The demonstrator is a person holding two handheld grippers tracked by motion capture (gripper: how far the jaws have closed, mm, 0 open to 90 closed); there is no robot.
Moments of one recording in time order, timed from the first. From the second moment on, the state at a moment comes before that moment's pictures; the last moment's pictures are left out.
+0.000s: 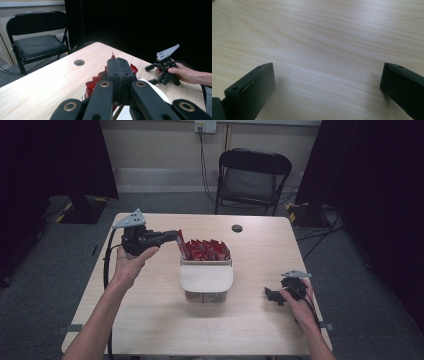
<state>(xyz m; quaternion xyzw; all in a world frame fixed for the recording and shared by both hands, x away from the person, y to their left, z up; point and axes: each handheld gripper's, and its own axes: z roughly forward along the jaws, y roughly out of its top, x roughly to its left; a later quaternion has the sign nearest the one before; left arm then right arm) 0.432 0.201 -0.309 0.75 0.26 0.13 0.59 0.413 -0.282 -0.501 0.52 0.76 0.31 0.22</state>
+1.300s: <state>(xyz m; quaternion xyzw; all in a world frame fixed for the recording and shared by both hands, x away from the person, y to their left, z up) 0.423 0.223 -0.291 0.72 0.26 0.14 0.63 0.413 -0.282 -0.501 0.52 0.76 0.31 0.22</state>
